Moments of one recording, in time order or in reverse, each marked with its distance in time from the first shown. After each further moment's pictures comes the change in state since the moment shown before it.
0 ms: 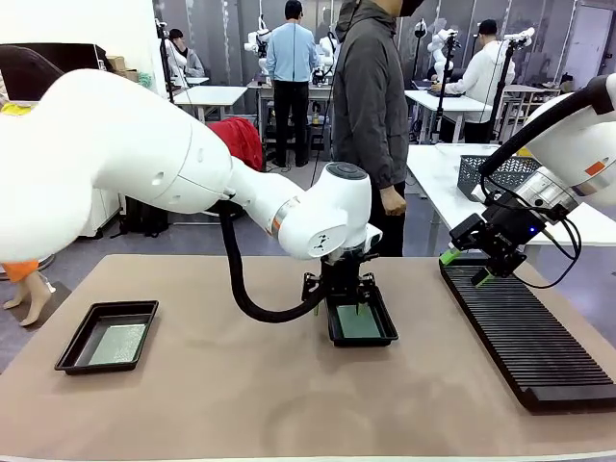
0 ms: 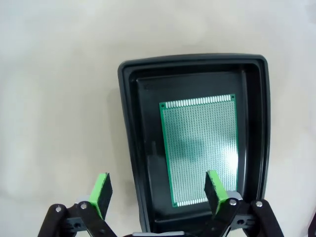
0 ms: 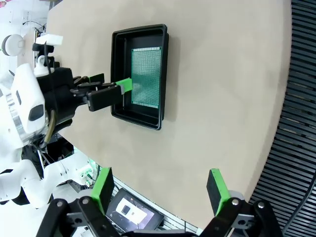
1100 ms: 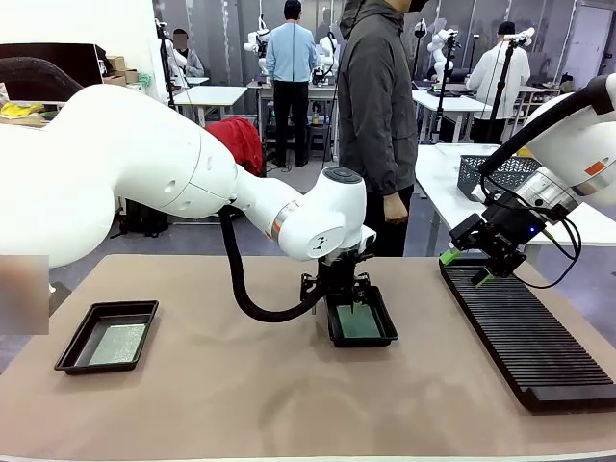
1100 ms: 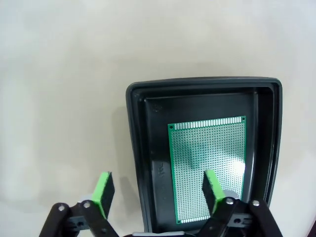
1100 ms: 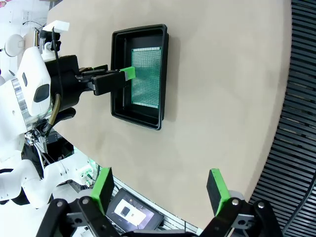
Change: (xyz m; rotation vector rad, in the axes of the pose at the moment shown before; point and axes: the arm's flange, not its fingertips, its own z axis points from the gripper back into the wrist) left arm 0.016 0.006 -0.013 0.003 0.003 0.028; right arm 0.000 0.000 0.000 0.000 0.000 0.000
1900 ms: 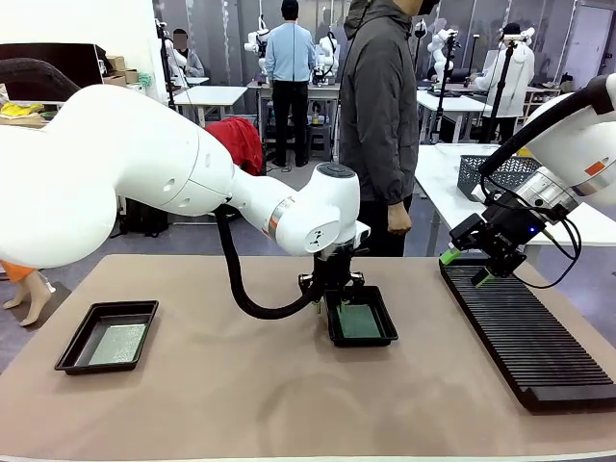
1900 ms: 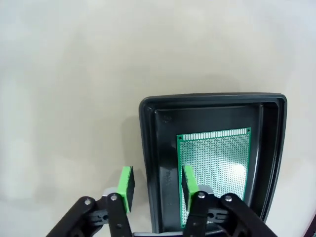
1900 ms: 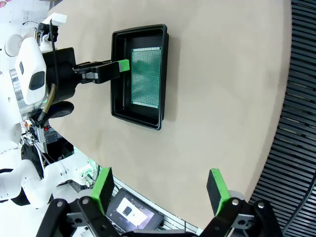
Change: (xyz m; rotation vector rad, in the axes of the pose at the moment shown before) left arm 0.015 0.010 0.000 -0.010 0.022 0.025; right arm 0.000 0.000 0.000 0.000 0.000 0.000
